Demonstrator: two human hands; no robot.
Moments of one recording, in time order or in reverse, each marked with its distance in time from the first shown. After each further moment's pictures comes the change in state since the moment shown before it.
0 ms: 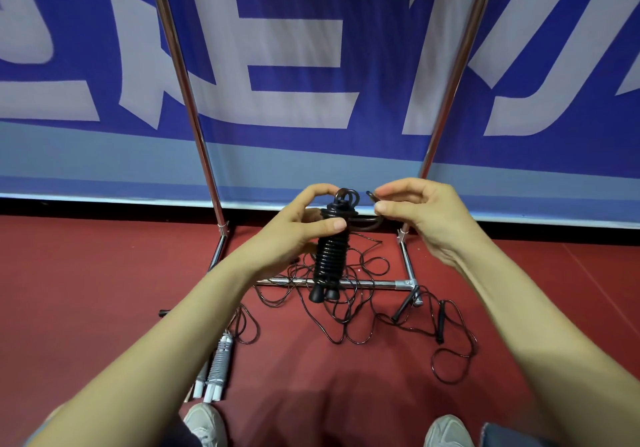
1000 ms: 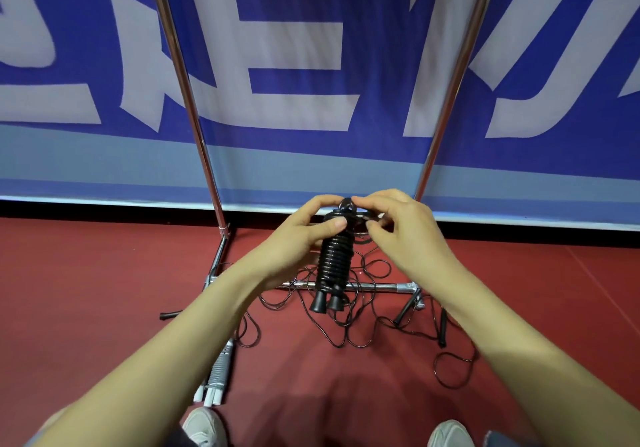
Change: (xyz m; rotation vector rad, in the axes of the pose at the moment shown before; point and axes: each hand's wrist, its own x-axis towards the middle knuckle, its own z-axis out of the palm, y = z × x) left_hand 0.002 -0.006 0.008 -0.040 0.046 -0.071; right_hand -0.008 0.018 0.023 -0.710 0.033 -0.377
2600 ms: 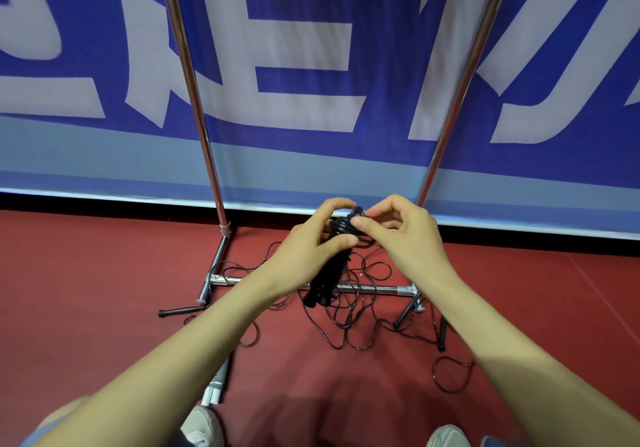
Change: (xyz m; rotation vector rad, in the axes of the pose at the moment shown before) left_hand -0.001 -0.014 0.000 0.456 0.108 0.252; right_hand -0.001 -0.001 0.012 0.355 0.066 0.281
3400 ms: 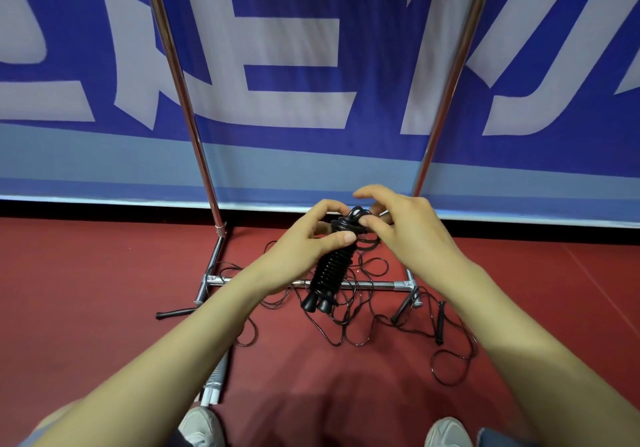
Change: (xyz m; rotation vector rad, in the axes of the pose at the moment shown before) left_hand 0.005 0.003 0.004 -0.241 -0.099 -0.129; right_hand 0.004 -0.007 -0.021 -0.508 -0.143 -0.256
